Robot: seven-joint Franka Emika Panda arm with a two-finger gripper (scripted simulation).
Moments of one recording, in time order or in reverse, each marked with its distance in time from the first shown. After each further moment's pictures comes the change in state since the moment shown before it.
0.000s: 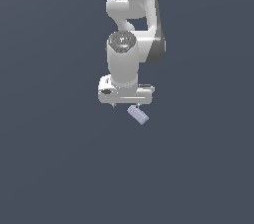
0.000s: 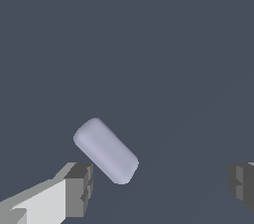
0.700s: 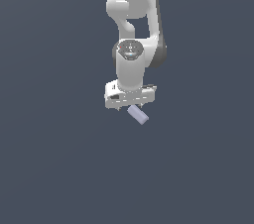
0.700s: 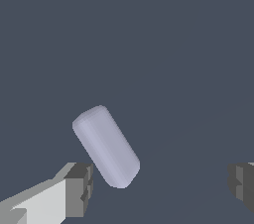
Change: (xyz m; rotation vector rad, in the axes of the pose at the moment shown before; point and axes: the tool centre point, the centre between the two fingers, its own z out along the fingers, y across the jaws) arm -0.011 -0.015 0.030 -0.018 0.004 -0.217
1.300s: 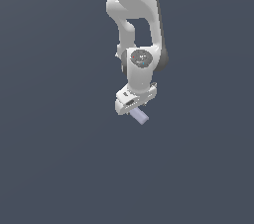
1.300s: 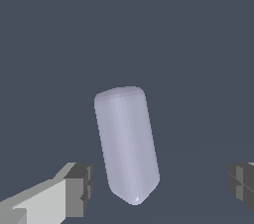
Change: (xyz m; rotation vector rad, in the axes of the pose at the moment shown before) arm -0.018 -0.035 0.047 -0.016 0.007 -0.382
